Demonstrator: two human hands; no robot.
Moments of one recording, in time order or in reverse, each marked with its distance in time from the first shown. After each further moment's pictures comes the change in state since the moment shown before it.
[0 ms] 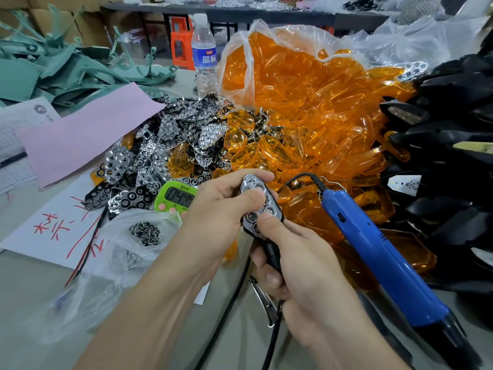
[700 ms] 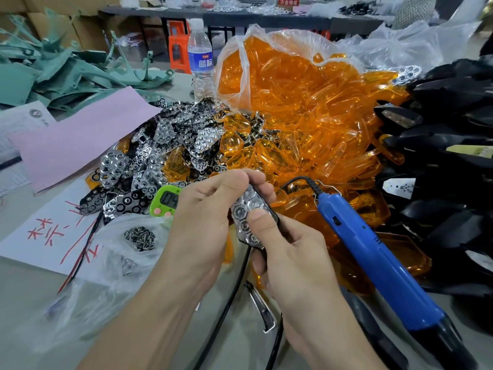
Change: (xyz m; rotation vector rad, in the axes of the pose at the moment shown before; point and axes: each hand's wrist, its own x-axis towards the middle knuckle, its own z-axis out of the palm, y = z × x) left_hand -0.005 0.003 0.010 -0.174 0.106 0.139; right_hand 0.008 0.012 -0.002 -0.257 0.022 -0.343
